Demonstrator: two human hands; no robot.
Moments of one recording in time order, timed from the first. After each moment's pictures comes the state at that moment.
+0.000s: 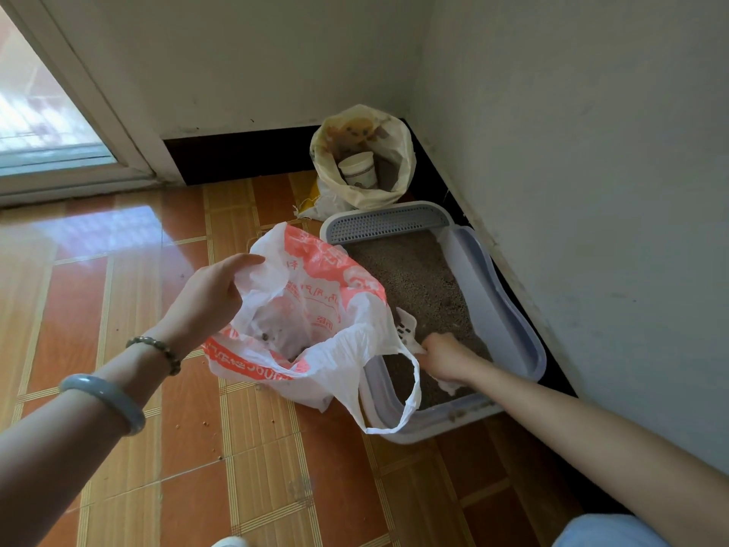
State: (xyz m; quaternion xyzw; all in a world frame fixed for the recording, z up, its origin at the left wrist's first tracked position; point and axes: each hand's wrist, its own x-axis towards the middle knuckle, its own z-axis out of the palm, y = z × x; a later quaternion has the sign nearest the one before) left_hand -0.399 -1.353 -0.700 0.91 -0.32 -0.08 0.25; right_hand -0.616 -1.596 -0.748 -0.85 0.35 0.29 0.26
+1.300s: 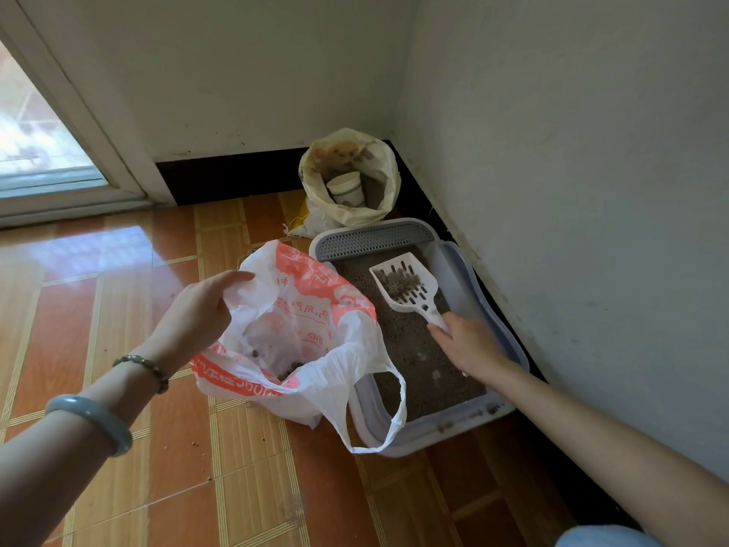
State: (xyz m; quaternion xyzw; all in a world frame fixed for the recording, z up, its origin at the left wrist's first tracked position) left_hand -0.400 -1.351 -0.696 0.91 -0.32 -0.08 0.25; right_hand -0.639 -1.635 -0.729 -0.90 0.34 0.05 0.27
